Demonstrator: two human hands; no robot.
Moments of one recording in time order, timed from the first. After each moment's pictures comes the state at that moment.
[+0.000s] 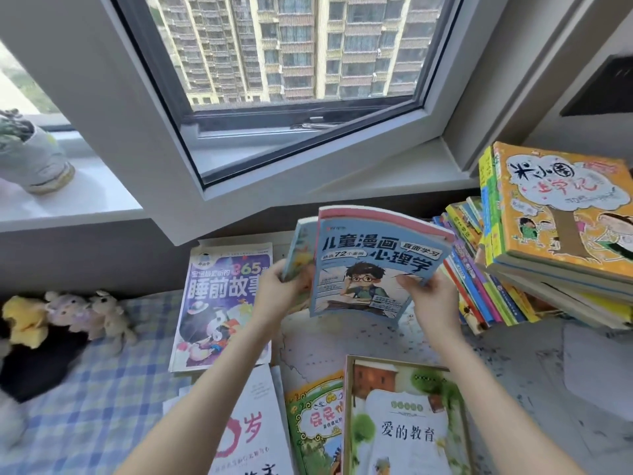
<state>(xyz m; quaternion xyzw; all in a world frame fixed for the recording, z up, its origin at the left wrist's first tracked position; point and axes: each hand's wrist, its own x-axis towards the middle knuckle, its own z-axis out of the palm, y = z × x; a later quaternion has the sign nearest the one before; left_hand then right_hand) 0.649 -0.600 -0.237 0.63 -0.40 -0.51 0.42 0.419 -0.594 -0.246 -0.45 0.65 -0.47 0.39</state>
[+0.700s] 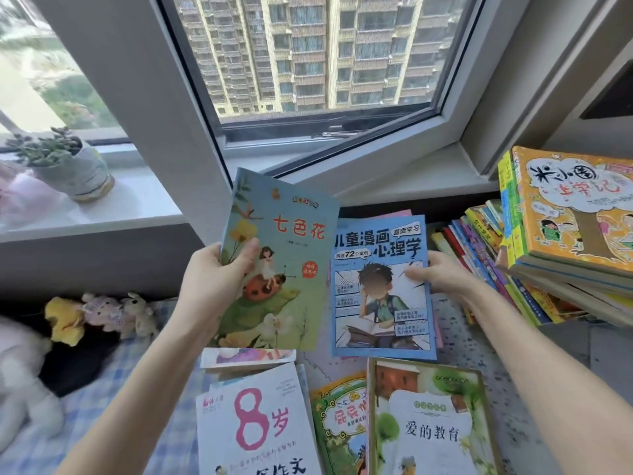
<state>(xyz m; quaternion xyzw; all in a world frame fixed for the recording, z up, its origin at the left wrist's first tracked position) 0.732 -0.569 -0.133 0.70 -0.39 -0.40 0.45 0.408 -0.654 -0.228 -0.49 0.65 -0.20 0.55</state>
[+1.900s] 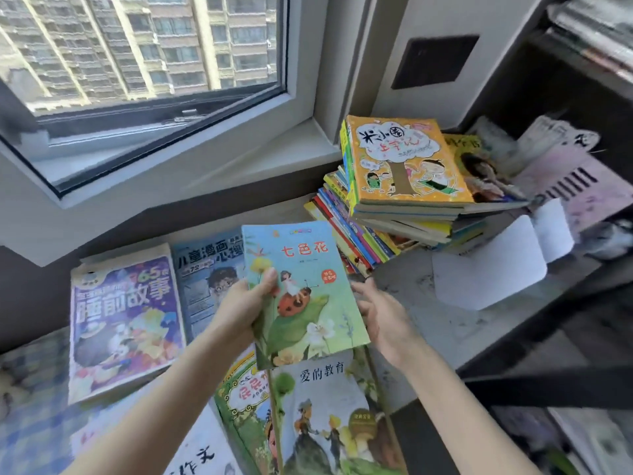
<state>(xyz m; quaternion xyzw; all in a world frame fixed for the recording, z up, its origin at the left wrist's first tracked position) 0.572 -0.545 -0.187 0.59 -0.28 -0.70 0.27 0.381 -0.477 -0.192 -0.23 0.61 -0.43 0.63</state>
